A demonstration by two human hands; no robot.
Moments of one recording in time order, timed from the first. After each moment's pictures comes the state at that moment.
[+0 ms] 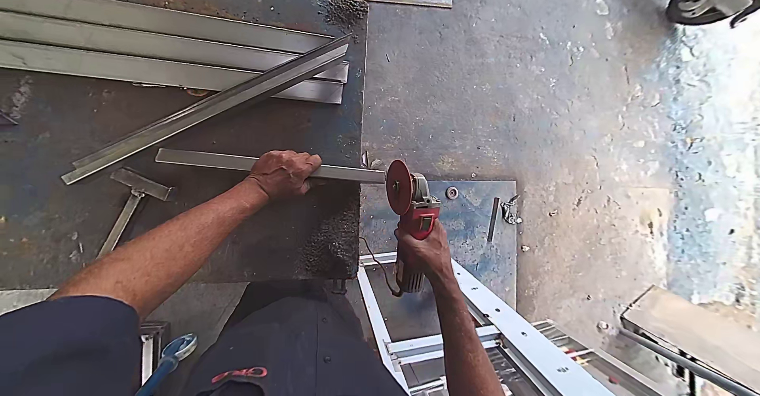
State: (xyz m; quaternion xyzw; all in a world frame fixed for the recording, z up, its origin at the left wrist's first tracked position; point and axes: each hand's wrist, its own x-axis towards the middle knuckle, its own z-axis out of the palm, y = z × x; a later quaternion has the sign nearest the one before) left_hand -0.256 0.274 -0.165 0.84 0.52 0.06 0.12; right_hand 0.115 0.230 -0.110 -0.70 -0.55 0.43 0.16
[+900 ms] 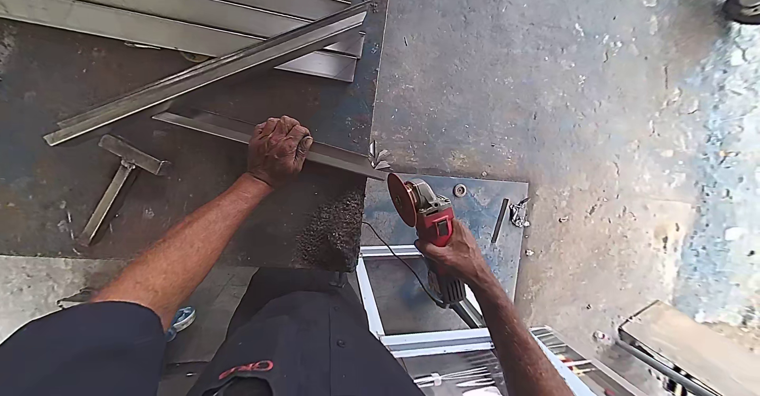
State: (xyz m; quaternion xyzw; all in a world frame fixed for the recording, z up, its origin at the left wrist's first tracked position) left_hand -0.252 0.255 -0.196 0.70 0.69 0.16 0.06; right_hand 0.162 0.252 -0.095 -0.62 -0.64 0.45 -0.02
